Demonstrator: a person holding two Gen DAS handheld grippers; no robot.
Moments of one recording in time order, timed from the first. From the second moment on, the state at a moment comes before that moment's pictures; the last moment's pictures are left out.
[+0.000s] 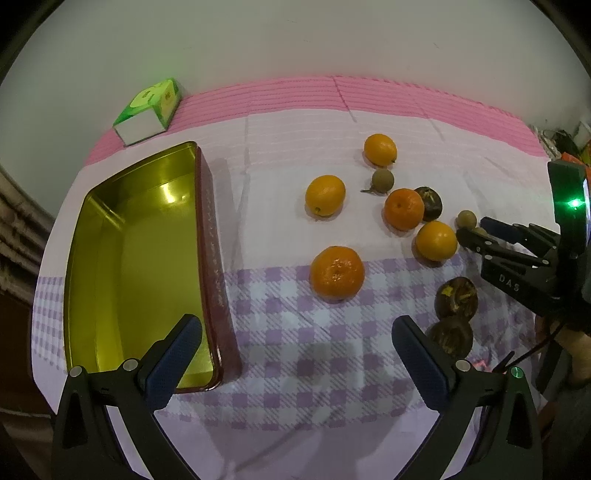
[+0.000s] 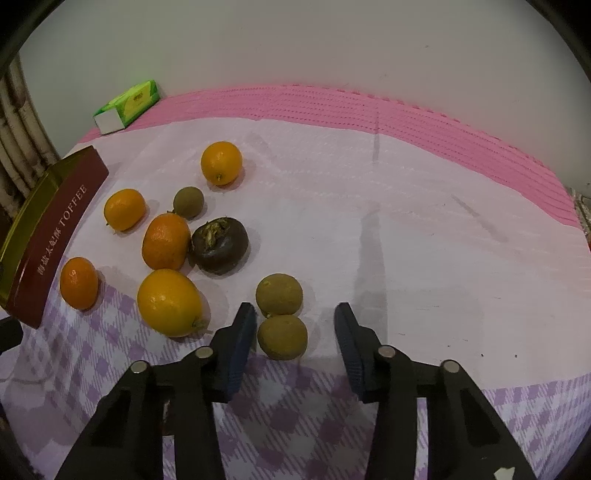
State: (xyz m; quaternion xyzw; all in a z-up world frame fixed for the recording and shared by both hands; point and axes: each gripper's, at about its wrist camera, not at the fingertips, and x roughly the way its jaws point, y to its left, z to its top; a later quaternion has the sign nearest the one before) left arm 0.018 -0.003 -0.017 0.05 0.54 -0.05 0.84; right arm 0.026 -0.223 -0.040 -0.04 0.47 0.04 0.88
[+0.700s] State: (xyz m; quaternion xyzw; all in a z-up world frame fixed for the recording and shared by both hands) left arm 0.049 -0.023 -0.033 0.04 0.57 -0.08 0.82; right arm 0.015 -0.254 -0.044 -0.01 0.48 0.03 0.88
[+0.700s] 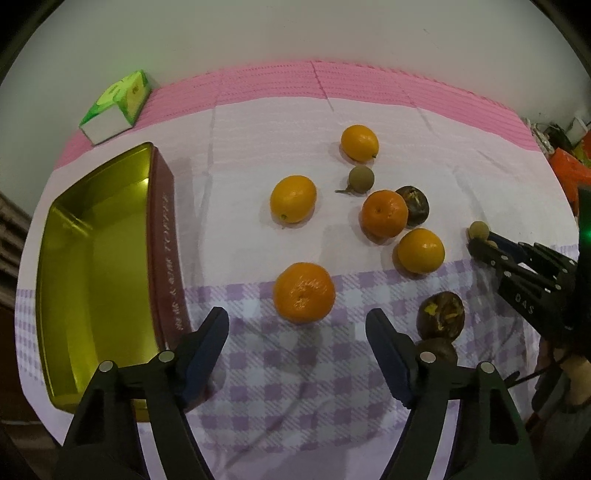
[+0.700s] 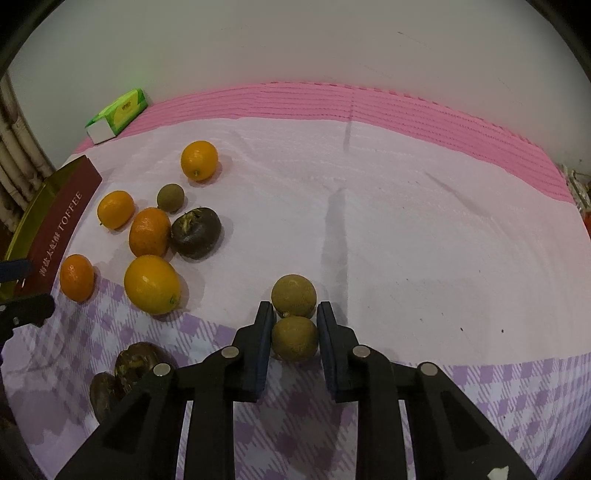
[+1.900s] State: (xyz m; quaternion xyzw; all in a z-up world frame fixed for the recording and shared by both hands) left arm 0.076 -0.019 -0.050 0.02 0.59 -0.09 0.80; right arm 0.018 -0.249 -0.045 -0.01 0.48 0.03 0.88
